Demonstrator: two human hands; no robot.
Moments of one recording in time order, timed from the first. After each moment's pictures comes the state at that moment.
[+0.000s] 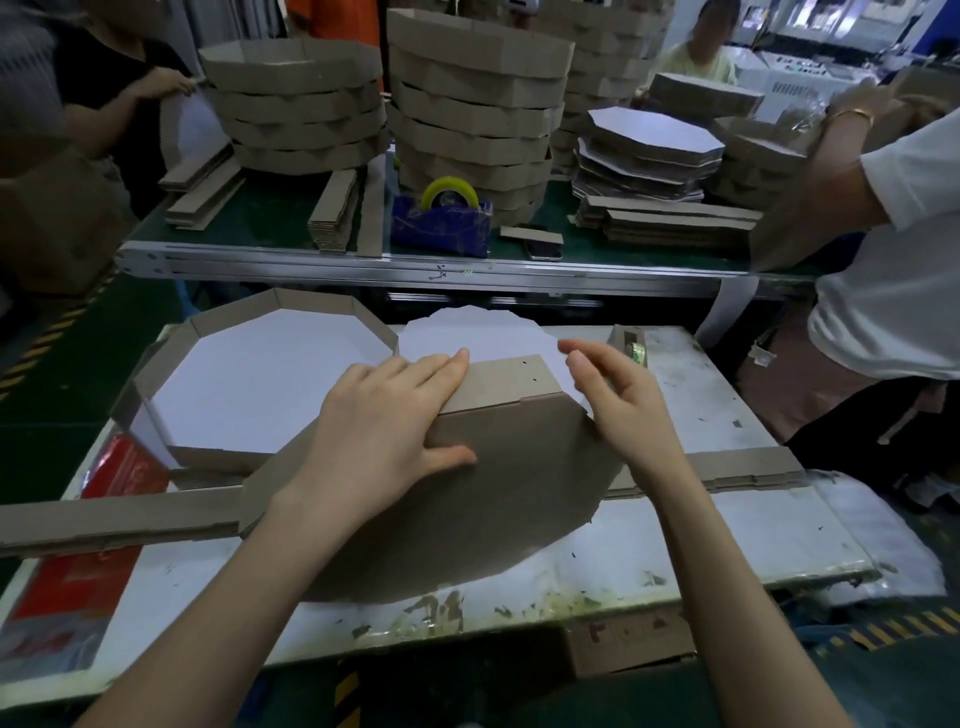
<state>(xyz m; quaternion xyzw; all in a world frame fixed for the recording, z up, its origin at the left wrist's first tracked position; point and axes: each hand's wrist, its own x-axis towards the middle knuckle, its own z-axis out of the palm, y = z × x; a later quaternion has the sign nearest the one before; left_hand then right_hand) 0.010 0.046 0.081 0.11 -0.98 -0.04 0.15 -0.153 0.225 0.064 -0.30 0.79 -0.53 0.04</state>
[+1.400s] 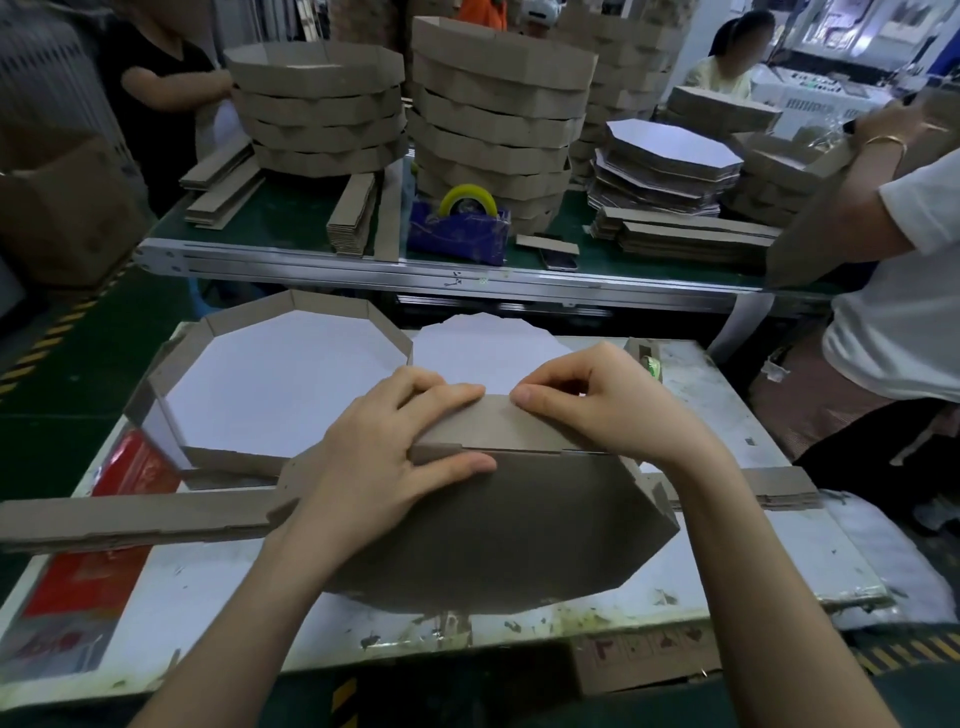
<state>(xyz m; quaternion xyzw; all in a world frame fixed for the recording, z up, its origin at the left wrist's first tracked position) 0.031 0.030 0.062 0.07 -0.92 -0.27 0.26 -0.131 0.192 0.127 -0.46 0.82 -0.30 0.14</state>
